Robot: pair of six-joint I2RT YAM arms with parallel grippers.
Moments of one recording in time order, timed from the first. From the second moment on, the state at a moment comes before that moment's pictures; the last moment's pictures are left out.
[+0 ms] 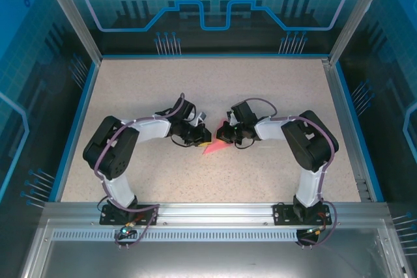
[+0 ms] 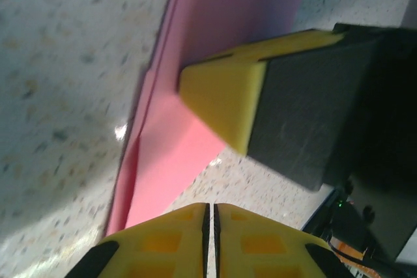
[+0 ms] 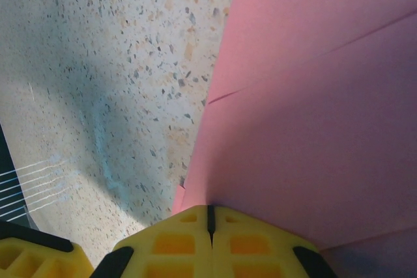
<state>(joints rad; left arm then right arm) -0.47 1.80 0.96 -0.24 0.68 -0.69 0.54 1.90 0.93 -0.01 -0.48 0.86</state>
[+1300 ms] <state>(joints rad) -0.44 1.68 0.78 -0.18 0.68 -0.73 0.54 1.90 0.94 -0.03 -0.48 0.86</state>
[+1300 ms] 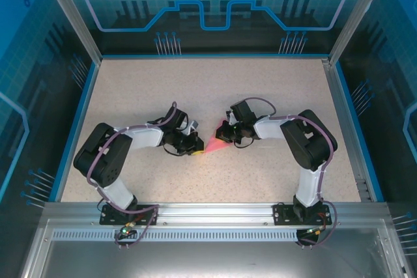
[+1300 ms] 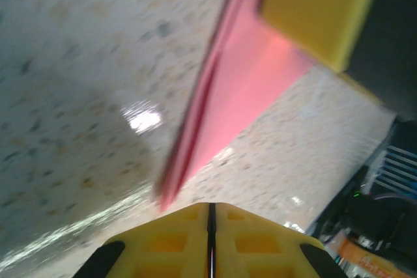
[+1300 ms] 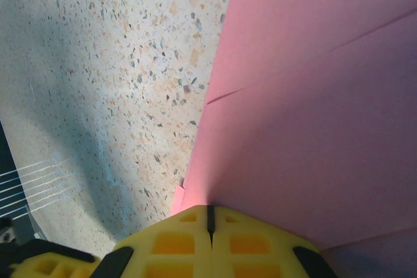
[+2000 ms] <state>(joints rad) -0.45 1.80 0.82 -0.12 0.67 -0.76 0.56 1.87 0.95 -0.07 -0.45 0.79</state>
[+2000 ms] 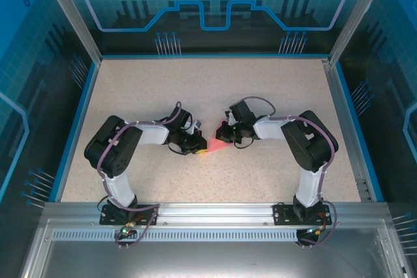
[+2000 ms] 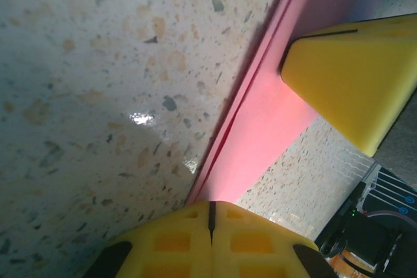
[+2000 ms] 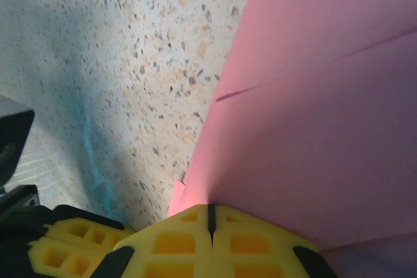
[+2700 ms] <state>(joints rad) -0.45 1.80 0.83 -0.16 0.66 -0.74 0.64 1.88 0.97 -0.13 -0.46 0.75</state>
